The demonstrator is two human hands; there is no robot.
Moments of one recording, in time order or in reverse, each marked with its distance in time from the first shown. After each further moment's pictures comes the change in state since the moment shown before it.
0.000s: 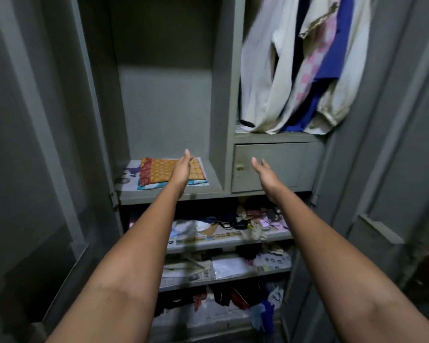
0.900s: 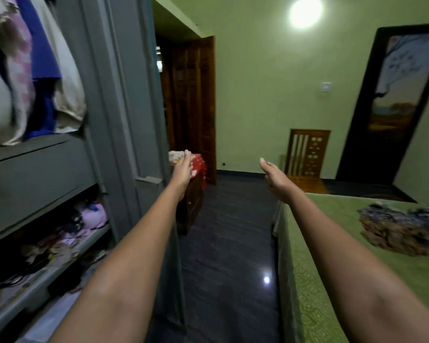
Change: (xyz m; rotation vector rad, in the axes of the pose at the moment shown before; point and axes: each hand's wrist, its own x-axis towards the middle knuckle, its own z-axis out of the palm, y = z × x) left_hand -0.332 0.078 0.292 -0.277 -1.155 -0.023; right_hand -0.470 0.000 -0.262 -0.089 1.052 0.228
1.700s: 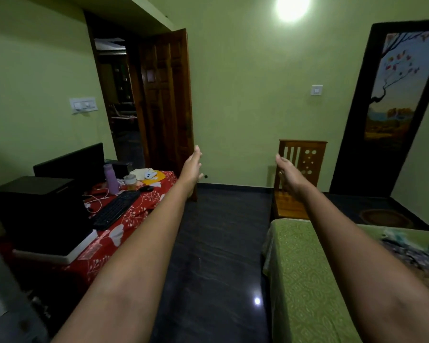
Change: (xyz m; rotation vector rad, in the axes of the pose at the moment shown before) left_hand 0.401 -0.071 0.209 0.014 -0.133 -0.013; right_hand 0.389 0.024 -0.192 -0.020 0.139 -0.018
